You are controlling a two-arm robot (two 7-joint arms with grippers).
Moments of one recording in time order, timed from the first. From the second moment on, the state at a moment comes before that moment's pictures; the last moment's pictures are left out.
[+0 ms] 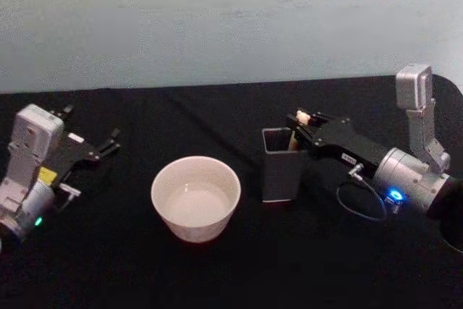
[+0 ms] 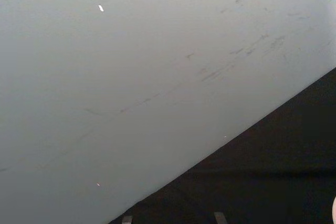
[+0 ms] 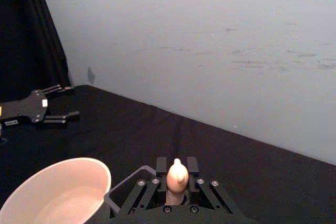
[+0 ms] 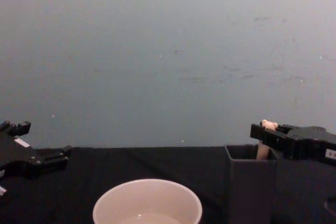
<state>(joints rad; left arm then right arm) -0.20 0.60 0.45 -1.41 -0.25 -0.12 0.03 0.31 0.45 -0.40 -1.34 0.58 -0.02 0.53</state>
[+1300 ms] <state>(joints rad) -0.20 0.60 0.45 -1.41 -0.25 -0.12 0.03 0.27 0.46 -0.30 -1.54 0.56 -0.15 0.53</state>
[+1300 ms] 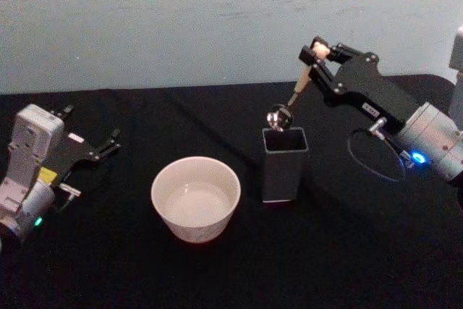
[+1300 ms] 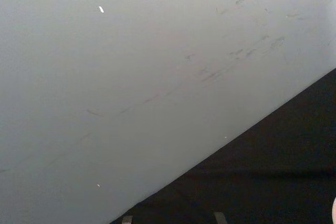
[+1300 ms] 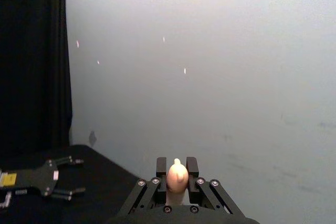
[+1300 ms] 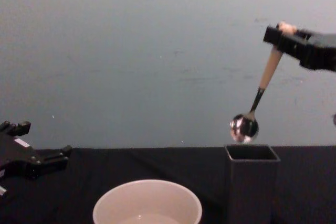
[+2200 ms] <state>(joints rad) -0.20 0.60 0.45 -1.41 -0.25 -0.12 0.03 0.37 0.38 -0.39 -1.45 0.54 -0.18 0.60</state>
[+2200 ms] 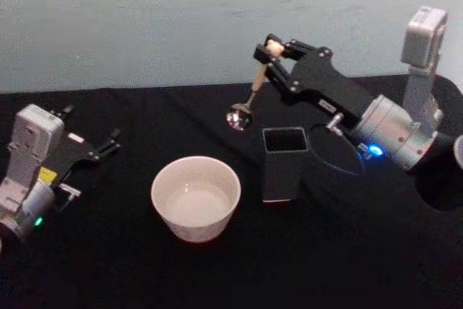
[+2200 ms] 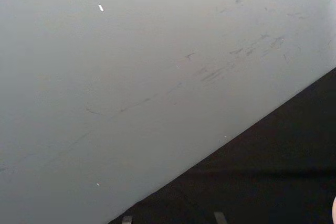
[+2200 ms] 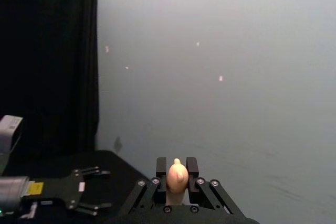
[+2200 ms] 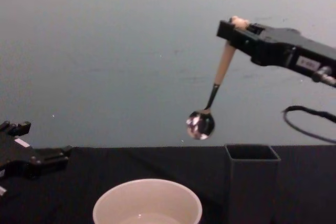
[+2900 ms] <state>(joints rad) -0.20 0.60 0.45 -1.41 -0.25 -0.12 0.03 0.39 0.34 -0.52 -1.39 0.50 -0.19 0.66</state>
